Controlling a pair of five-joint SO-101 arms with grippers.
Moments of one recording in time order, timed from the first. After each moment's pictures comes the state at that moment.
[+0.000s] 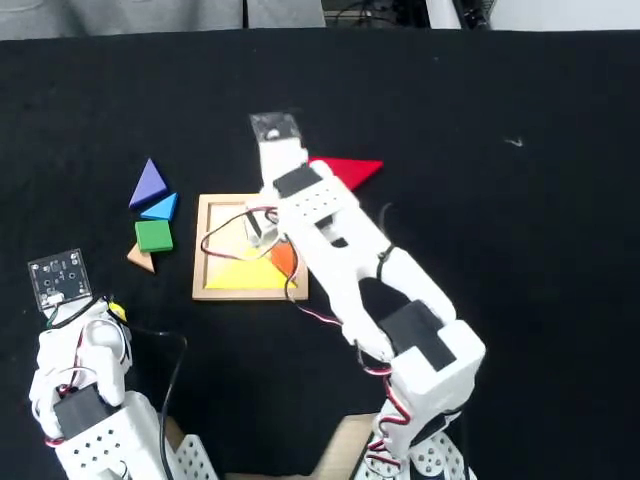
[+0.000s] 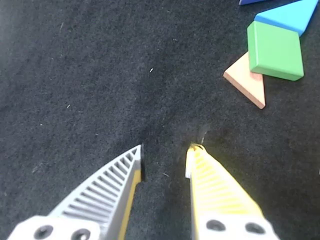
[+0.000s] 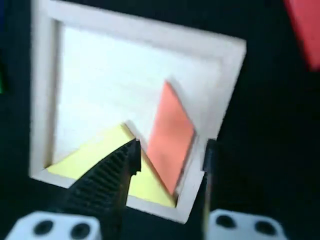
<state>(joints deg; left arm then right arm) -35.4 -104.0 96.0 63.2 -14.3 -31.6 13.7 5.1 63.3 -13.2</state>
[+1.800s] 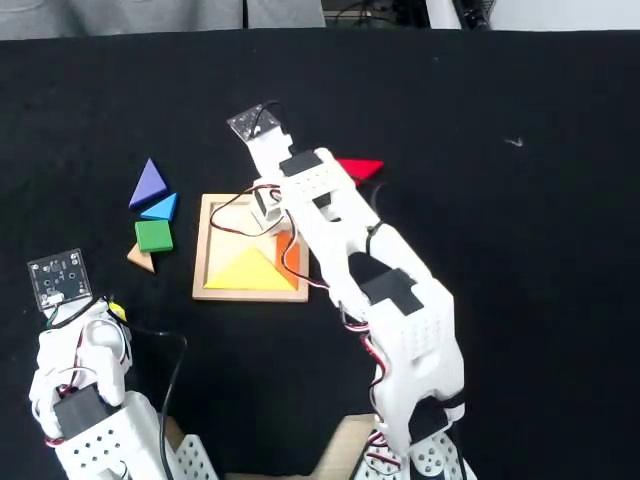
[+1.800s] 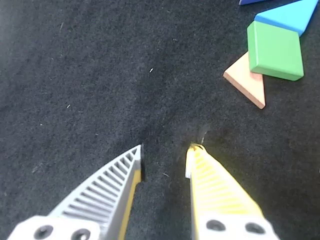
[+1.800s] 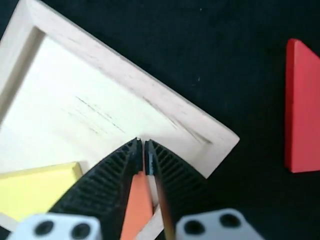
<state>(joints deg) -35.4 -104.0 96.0 63.2 -14.3 -27.1 30.9 -4.9 59.5 7.0</state>
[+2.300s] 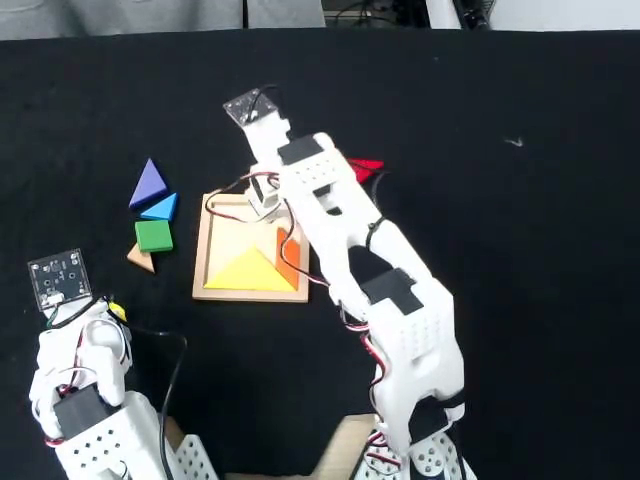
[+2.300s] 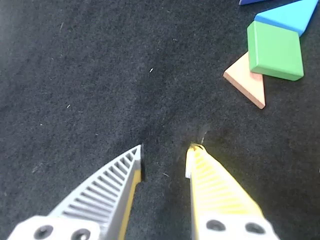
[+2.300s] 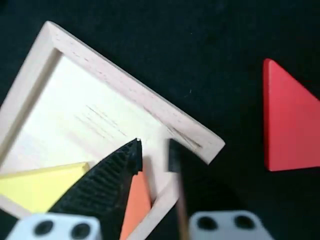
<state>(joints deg) -35.4 -104.0 96.0 63.2 -14.3 -27.1 30.9 -14.5 66.9 7.1</state>
